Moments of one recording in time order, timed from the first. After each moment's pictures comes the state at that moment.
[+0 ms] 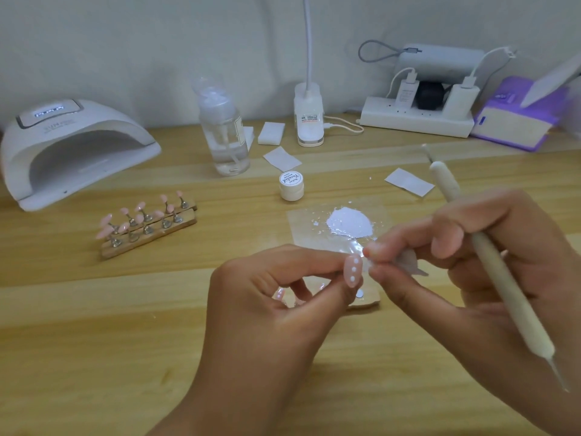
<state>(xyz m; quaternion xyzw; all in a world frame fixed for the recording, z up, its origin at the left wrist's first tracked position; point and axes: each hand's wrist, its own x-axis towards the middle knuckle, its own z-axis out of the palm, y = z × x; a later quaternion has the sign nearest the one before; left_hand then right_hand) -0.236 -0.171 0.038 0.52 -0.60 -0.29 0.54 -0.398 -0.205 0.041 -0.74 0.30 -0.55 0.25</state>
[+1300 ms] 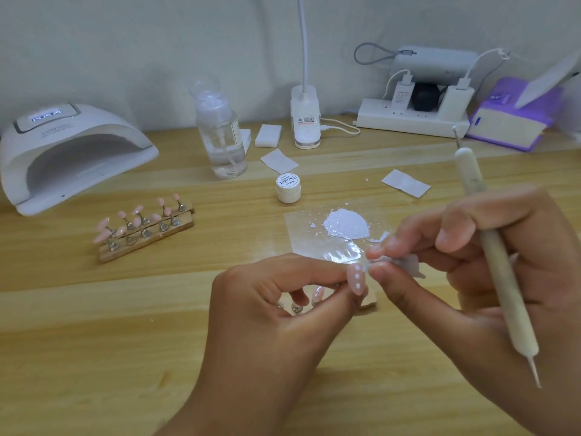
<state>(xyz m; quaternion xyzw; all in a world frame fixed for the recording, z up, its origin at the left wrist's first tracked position) -0.240 -0.170 0.040 0.53 -0.61 -0.27 0.52 -0.398 -0.205 0.040 -0.71 0.27 -0.58 0.28</state>
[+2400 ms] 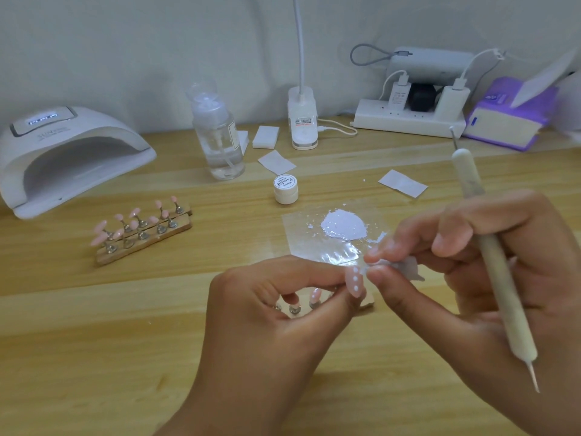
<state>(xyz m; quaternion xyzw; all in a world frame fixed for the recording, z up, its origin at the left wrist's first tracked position) -0.242 -0.170 0.045 0.54 -0.62 -0.26 0.51 -0.397 -0.201 0.041 -0.71 0.27 -0.58 0.28</state>
